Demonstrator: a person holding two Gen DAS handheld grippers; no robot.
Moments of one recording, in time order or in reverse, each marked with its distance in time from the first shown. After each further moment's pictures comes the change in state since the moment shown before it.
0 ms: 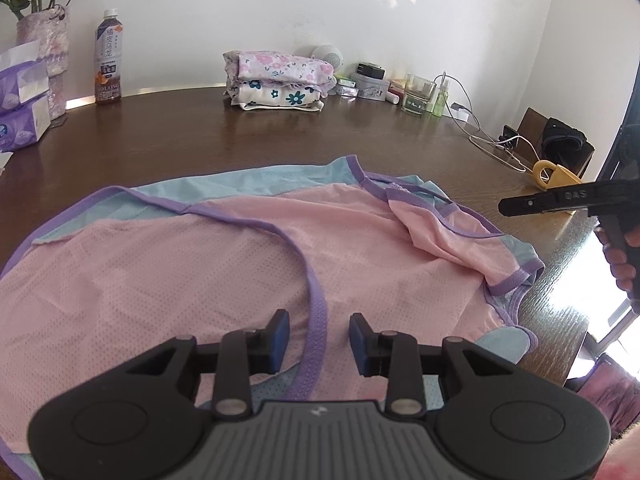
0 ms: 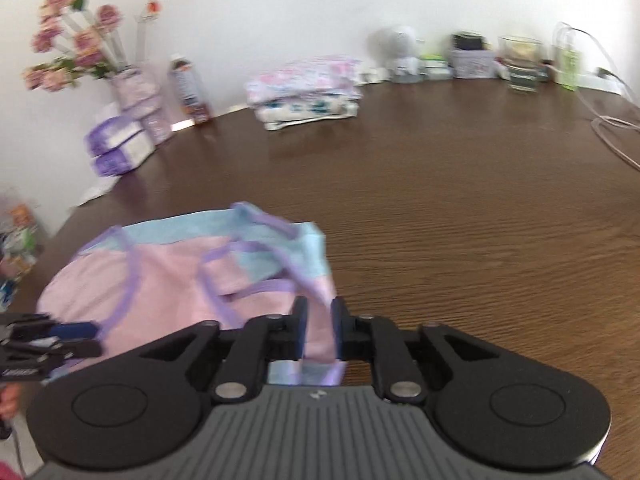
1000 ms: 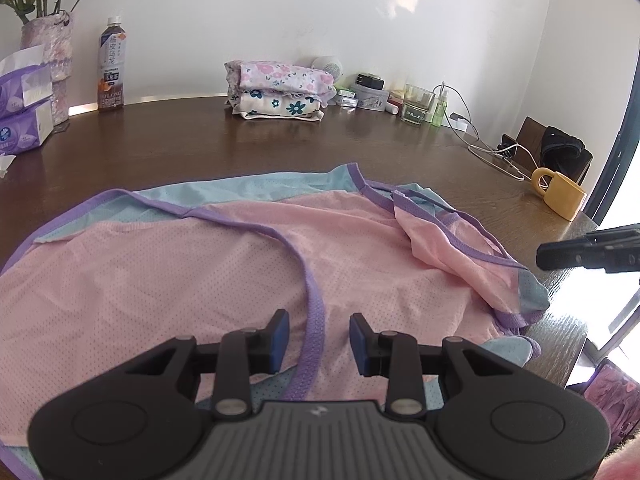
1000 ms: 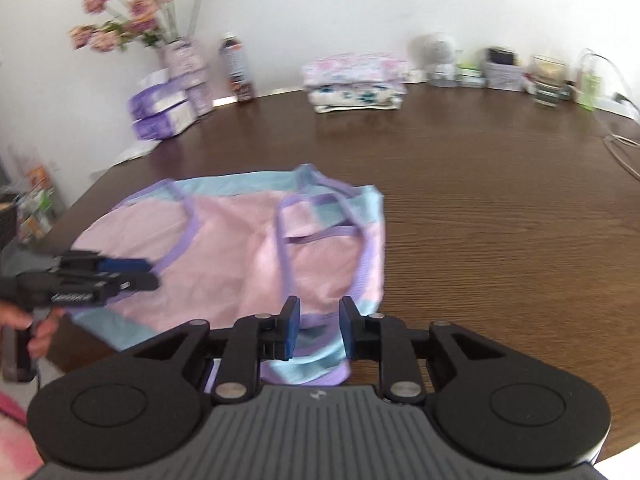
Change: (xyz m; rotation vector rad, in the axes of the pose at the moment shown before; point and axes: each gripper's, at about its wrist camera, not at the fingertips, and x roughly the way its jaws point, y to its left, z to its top) left arm -0.003 0.001 -0.008 0.004 -0.041 0.001; right arm -0.035 0.041 -0.040 -0.040 0.009 -0.050
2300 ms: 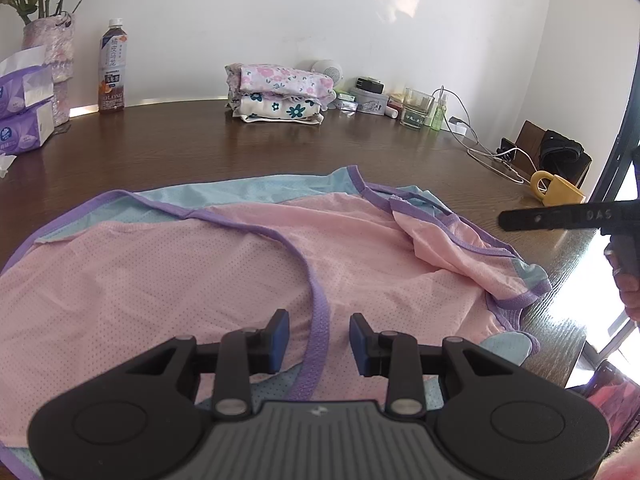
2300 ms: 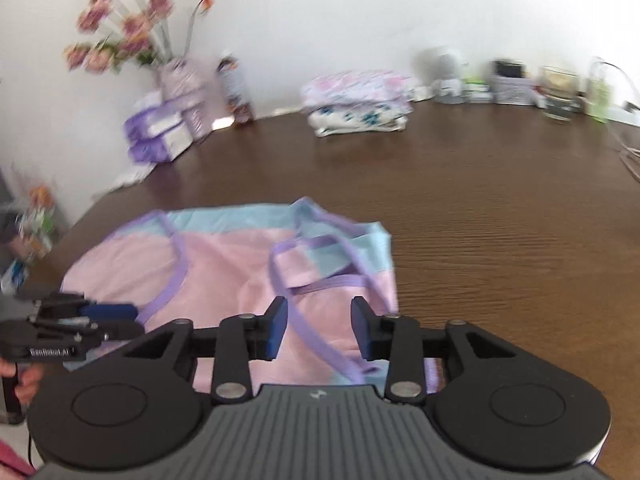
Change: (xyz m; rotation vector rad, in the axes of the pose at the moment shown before) left arm -0.001 0.003 -0.002 -0.003 -0.015 -0.008; right arm 0.046 0.003 0.026 -0.057 -0.032 0.063
